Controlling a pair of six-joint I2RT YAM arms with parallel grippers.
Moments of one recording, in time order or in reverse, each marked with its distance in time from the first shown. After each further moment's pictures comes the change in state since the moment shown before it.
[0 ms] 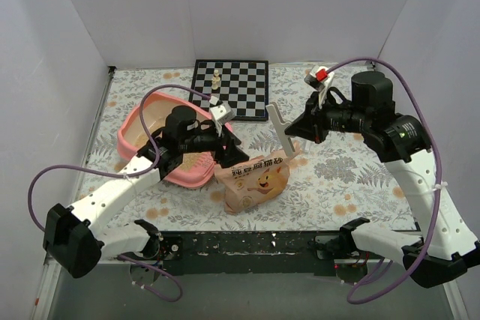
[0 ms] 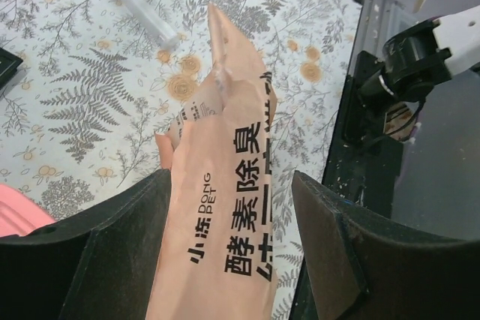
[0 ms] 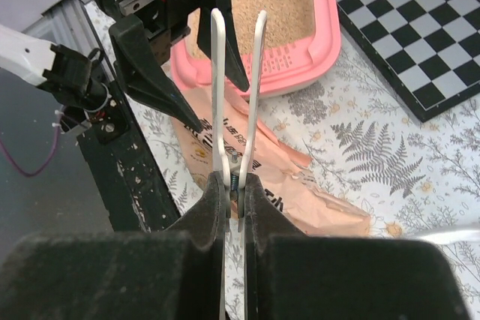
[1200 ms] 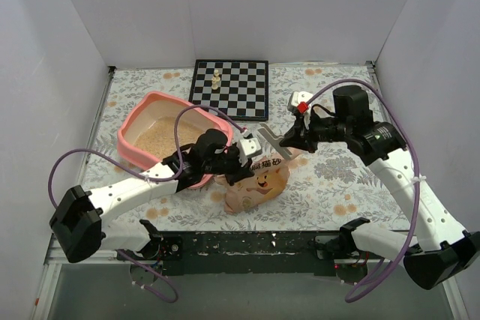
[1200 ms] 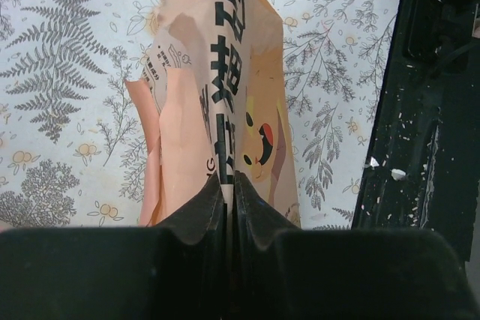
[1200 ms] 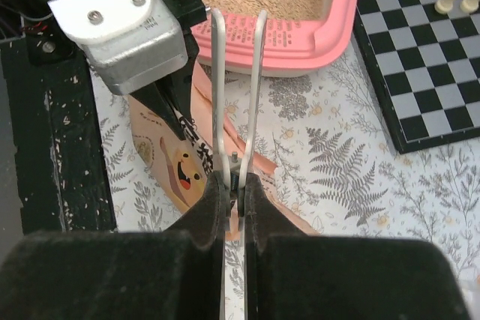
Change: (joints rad) left arm -0.252 0.121 -0.079 -0.019 -0.286 0.230; right arm -0.002 -0.009 -0.264 0.122 -0.070 -0.359
